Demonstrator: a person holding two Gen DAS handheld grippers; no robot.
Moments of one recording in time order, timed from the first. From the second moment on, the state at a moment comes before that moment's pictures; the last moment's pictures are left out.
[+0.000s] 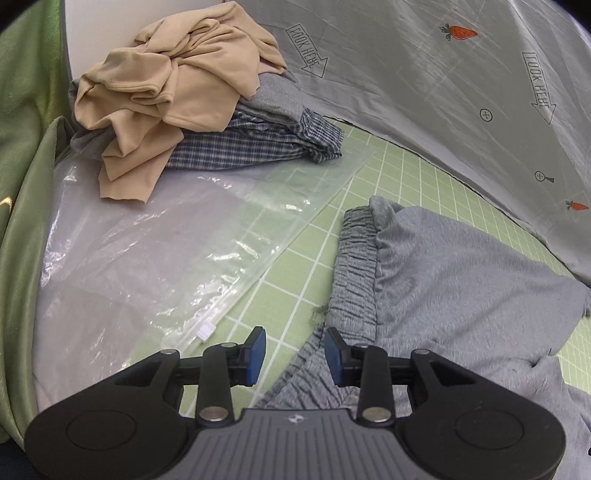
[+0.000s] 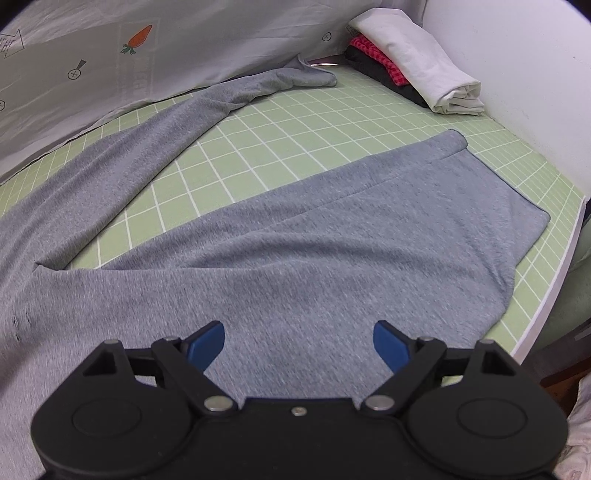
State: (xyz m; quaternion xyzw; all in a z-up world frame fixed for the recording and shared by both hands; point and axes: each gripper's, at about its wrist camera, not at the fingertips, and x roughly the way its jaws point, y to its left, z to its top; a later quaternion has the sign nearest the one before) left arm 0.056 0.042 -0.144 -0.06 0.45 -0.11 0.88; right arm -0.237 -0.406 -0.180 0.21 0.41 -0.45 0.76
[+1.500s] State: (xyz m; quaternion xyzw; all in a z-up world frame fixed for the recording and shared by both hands) left arm 0.118 -0.072 -0.121 -0.02 0.43 -0.13 0.89; right arm -0.192 -0.452 -0.165 0.23 0.33 -0.46 0.79
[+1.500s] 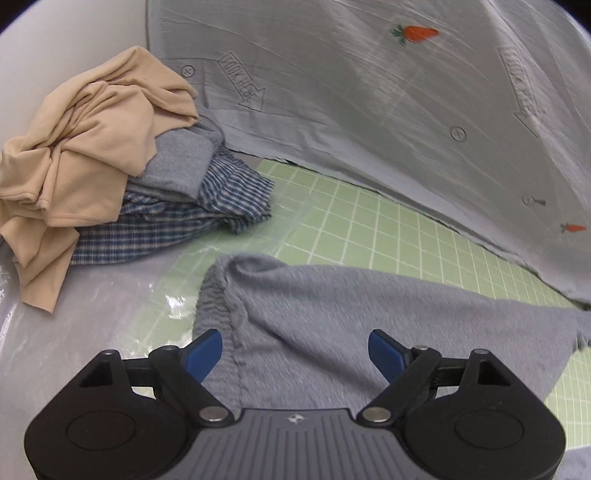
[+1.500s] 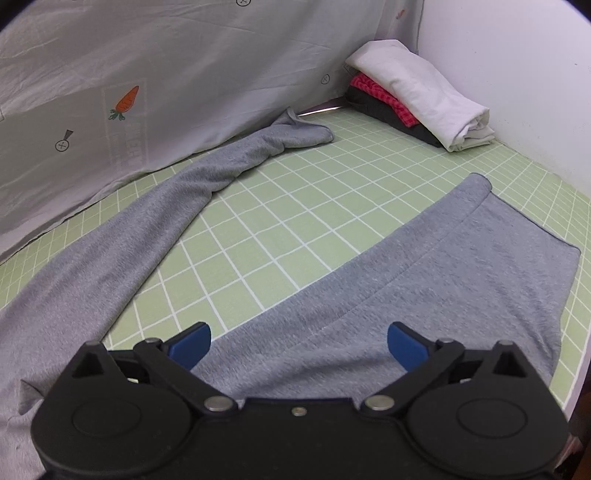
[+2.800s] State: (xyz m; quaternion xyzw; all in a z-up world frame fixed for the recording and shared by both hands) left arm 0.085 -0.312 -0.188 -0.10 0.55 0.05 0.83; right arm -0.148 -0.836 -0.206 0.34 0.33 -0.40 0.79
